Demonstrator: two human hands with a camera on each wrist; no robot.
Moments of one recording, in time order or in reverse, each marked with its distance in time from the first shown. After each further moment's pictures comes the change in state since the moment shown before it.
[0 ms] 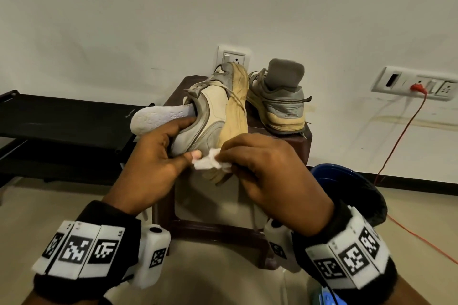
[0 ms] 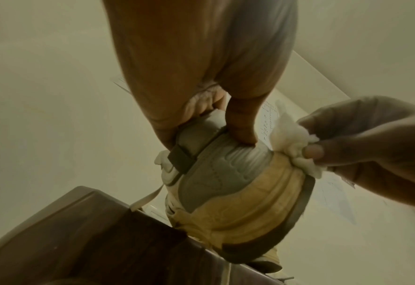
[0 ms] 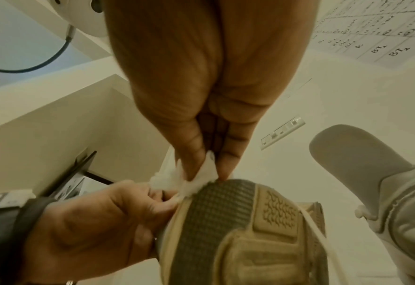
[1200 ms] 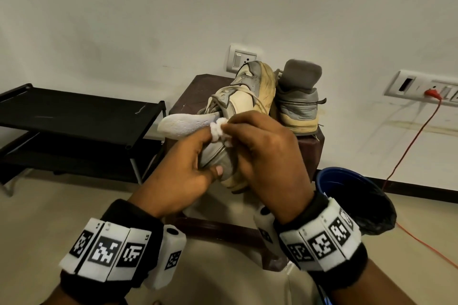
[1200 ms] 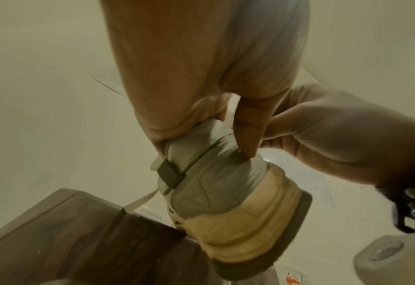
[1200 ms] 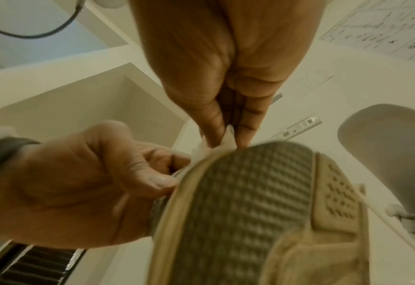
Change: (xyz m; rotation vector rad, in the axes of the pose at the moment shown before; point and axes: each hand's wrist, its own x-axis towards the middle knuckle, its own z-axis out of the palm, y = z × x) left_hand -0.007 0.007 0.012 0.074 -0.153 -0.055; right_hand 0.026 0.000 0.028 -0.031 0.305 0.047
